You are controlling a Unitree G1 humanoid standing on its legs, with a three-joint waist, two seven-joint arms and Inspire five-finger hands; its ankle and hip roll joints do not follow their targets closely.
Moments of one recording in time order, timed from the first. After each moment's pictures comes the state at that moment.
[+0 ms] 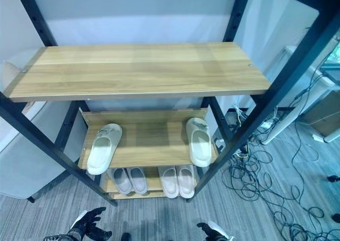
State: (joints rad) left arm 0.18 0.33 -0.28 0.75 0.00 -0.17 0.01; right arm 0.04 -0.40 0.42 1.04 -0.34 -0.10 -0.07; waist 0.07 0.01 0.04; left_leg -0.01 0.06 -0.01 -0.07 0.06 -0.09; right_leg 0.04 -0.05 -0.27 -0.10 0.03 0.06
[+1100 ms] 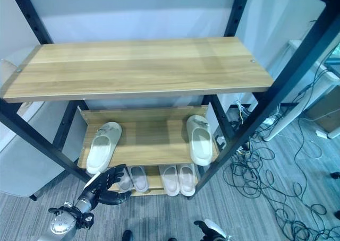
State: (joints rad) left arm 0.20 0.46 -0.35 0.22 -0.31 -0.14 -0.08; right arm 0.07 -0.39 0.42 1.01 -0.37 -0.09 -0.08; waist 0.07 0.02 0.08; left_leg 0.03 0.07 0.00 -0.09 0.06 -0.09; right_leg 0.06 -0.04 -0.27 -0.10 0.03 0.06
